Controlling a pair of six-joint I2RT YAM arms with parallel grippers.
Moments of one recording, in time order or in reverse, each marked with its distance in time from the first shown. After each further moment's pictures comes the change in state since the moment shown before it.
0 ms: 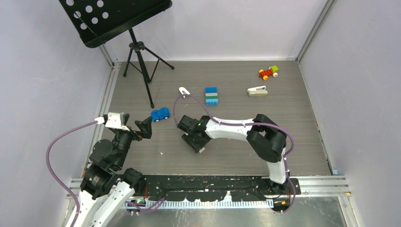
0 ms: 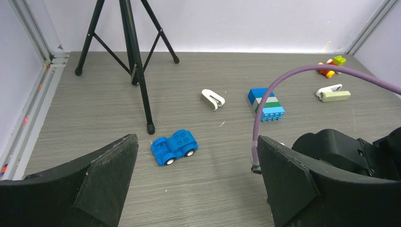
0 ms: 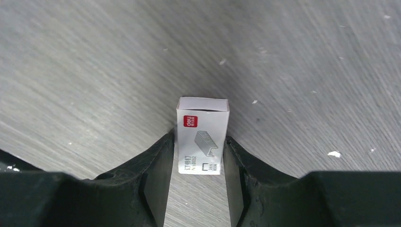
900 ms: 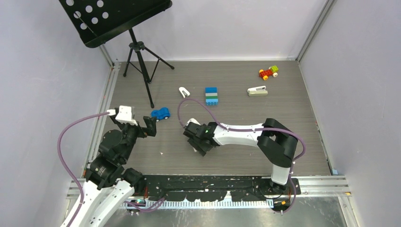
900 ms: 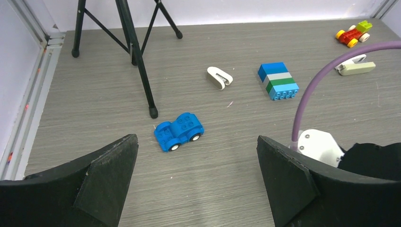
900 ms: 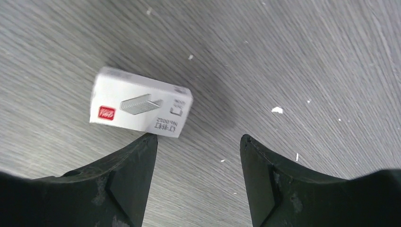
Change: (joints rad) left arm 0.000 0.123 -0.002 -0.006 0.004 0.021; right arm 0.057 -0.116 -0.151 0.037 0.214 -0.061
